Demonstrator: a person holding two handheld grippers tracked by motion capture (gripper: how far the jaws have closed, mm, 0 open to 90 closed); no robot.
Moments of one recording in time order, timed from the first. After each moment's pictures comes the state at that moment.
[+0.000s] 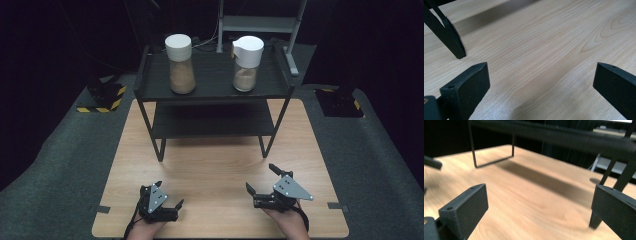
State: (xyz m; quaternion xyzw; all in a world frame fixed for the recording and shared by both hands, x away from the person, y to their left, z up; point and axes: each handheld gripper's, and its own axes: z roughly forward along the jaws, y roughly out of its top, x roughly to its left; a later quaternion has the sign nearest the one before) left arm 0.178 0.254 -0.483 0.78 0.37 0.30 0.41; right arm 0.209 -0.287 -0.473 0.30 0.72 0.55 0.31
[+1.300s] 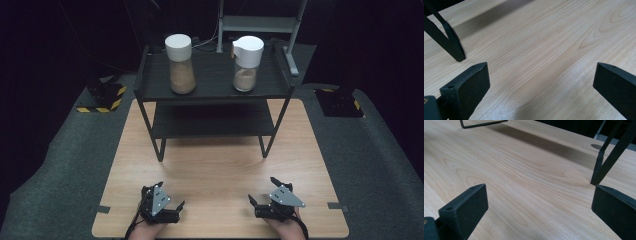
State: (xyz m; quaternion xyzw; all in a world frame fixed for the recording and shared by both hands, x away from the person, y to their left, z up) left arm 0.174 0.244 -0.483 0.79 0.35 0.32 0.39; right arm 0.205 -0.287 -0.502 0.32 0.76 0.48 0.30
